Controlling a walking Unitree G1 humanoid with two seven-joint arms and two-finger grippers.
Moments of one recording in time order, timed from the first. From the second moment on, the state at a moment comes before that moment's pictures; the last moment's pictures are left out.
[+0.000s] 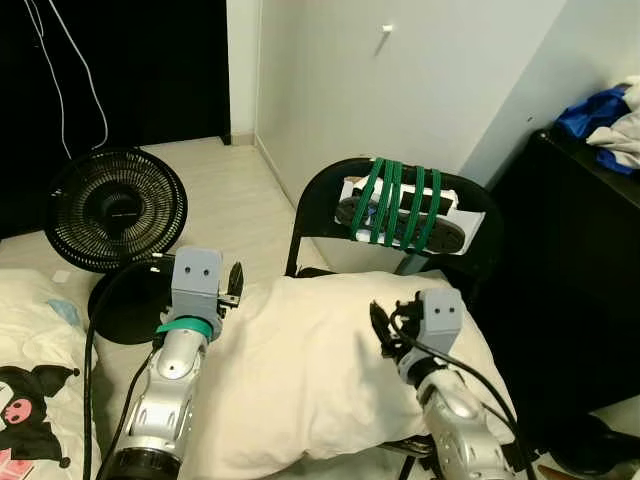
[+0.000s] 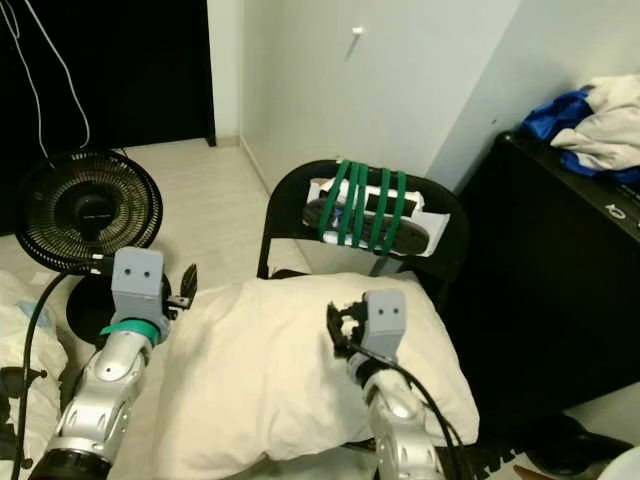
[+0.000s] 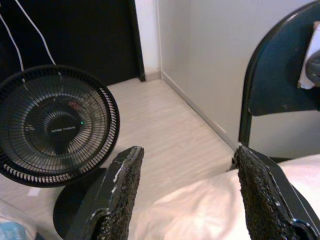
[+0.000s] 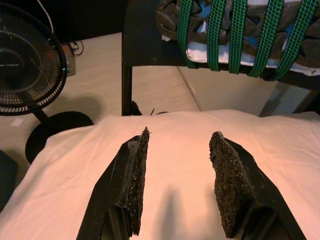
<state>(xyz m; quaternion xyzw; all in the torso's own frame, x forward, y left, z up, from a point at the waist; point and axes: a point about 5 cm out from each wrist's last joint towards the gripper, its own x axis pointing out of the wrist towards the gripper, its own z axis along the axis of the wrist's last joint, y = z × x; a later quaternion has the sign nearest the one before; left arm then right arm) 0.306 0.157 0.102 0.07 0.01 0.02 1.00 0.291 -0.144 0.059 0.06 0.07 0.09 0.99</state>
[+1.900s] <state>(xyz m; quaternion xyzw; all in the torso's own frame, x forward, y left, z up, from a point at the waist) 0.302 0.154 0.087 0.05 0.04 0.00 1.00 0.269 -0.171 0.035 0.01 0.08 -0.03 1.00</state>
